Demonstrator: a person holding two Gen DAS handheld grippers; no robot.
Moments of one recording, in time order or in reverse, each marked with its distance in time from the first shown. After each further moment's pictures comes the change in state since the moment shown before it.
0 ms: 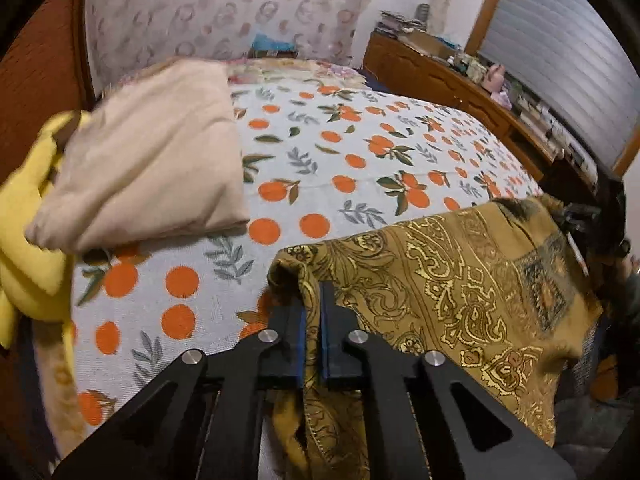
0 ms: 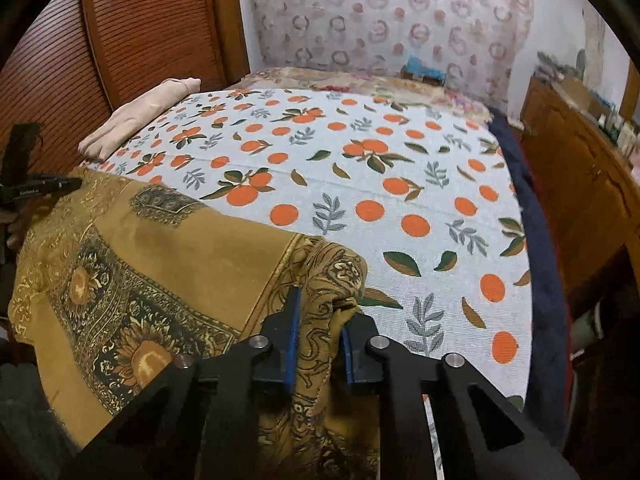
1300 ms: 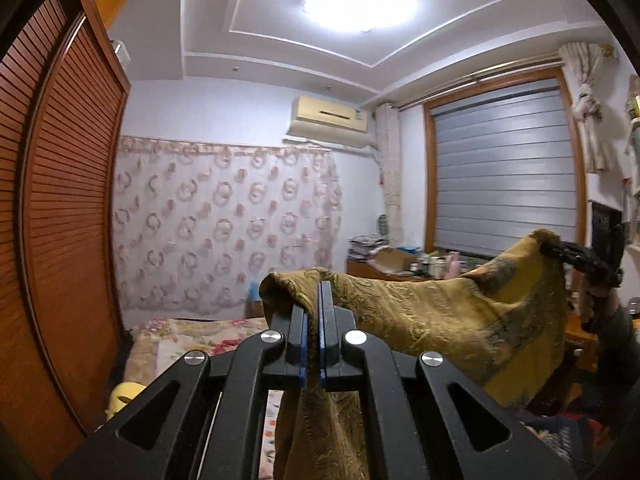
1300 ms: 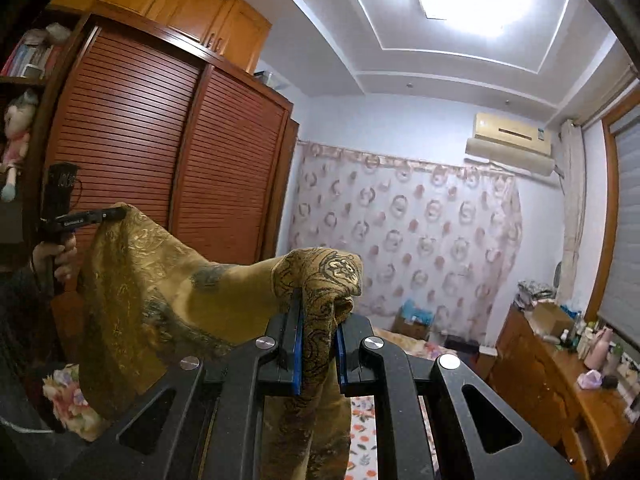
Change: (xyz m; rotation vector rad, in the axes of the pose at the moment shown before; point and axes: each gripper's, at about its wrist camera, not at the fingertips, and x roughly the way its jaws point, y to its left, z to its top) left arm -0.343 -0.054 0.113 0.148 -0.819 0.020; right arm -0.384 0.073 0.087 -0.237 -0.764 -0.041
